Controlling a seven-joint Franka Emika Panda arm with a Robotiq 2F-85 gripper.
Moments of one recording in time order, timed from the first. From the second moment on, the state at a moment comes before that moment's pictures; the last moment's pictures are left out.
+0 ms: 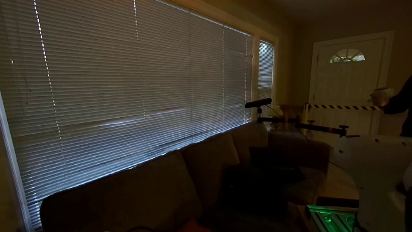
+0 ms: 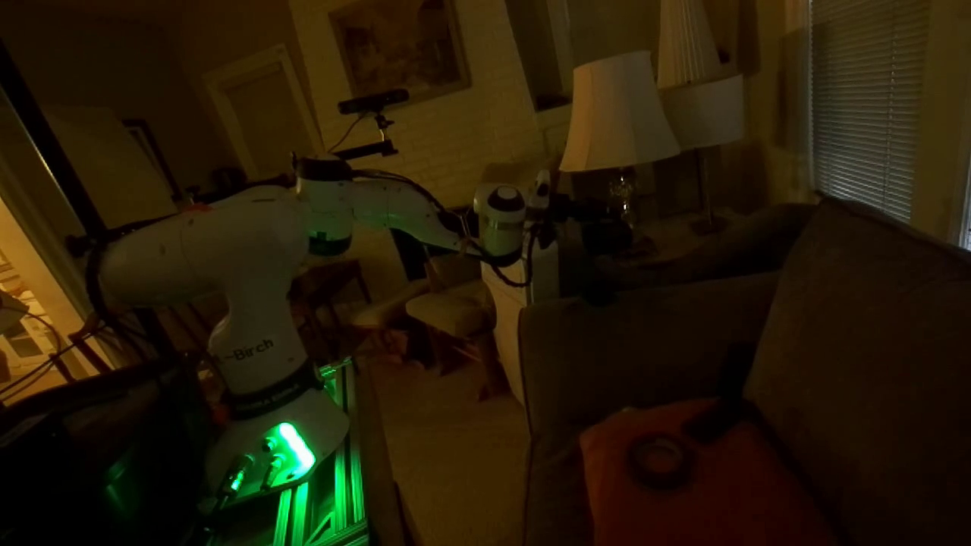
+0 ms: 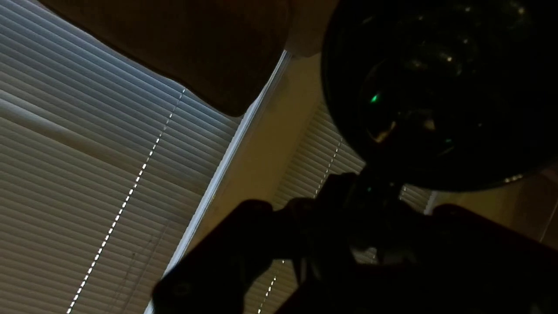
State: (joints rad) arm 1.36 1.49 -1.25 -1.77 0.17 3.12 0.90
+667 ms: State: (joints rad) arm 1.33 1.48 -1.17 -1.77 0.31 3.06 0.97
